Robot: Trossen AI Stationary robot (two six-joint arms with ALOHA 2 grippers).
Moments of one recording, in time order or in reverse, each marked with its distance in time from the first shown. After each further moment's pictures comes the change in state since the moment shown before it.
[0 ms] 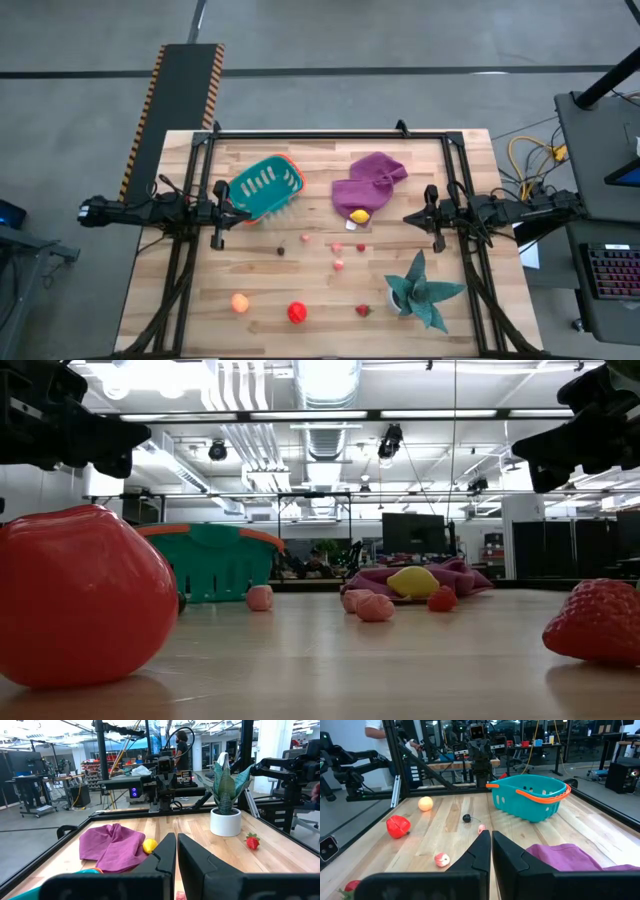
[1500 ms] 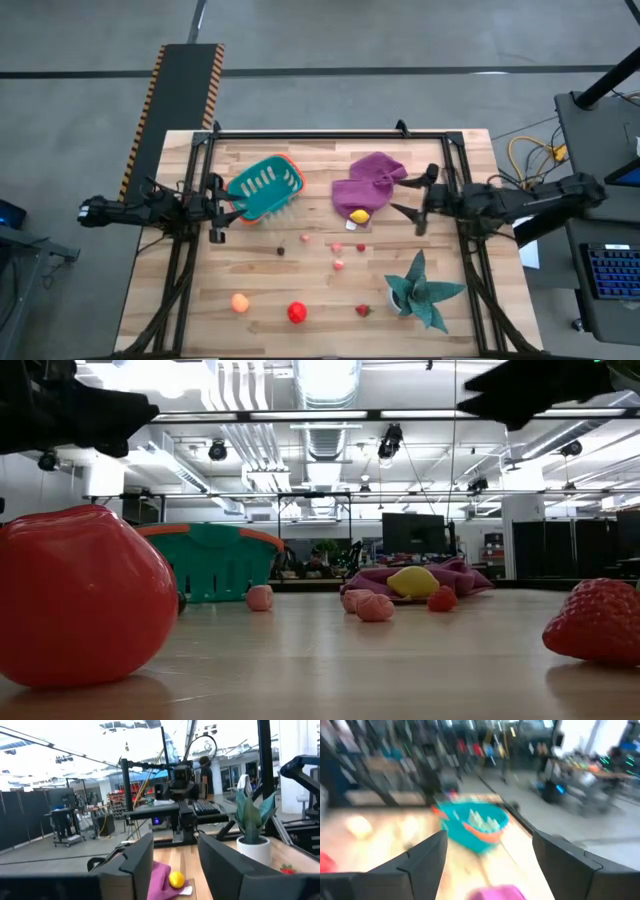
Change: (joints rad) left arm 0.000 0.000 0.000 0.174 -0.087 0.114; right arm -0.004 0.542 0.374 0.110 0.294 -0.170
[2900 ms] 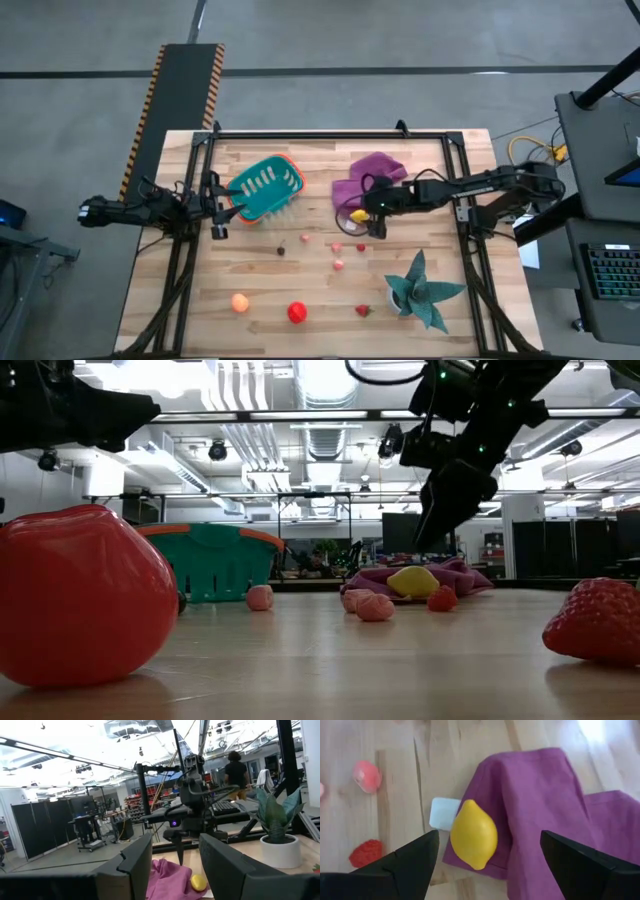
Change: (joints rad) left arm 0.000 0.000 0.000 0.030 -0.072 0.096; right arm -0.220 0.842 0.387 -0.412 -0.288 0.110
